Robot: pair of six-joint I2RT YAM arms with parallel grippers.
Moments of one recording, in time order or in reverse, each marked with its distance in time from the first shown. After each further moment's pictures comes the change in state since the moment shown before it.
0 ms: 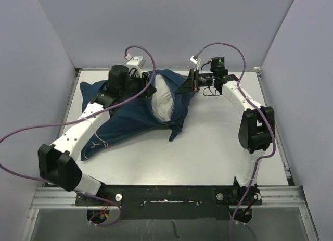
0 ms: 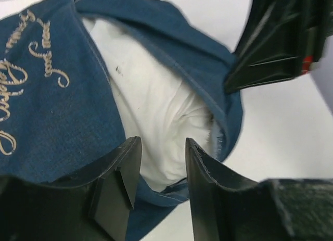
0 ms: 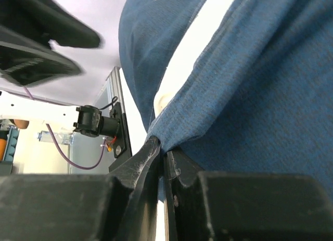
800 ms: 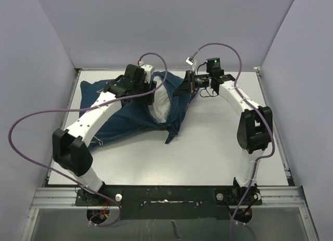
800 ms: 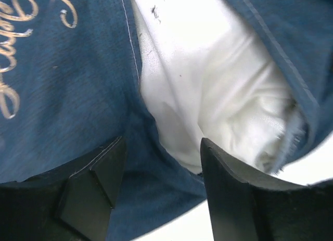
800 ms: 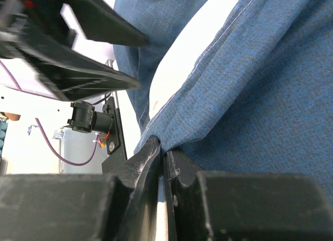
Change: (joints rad) left arm -0.056 0.279 0.253 -0.445 -0.249 0.146; right arm 0.039 0.010 0.028 -0.045 0.034 -0.059
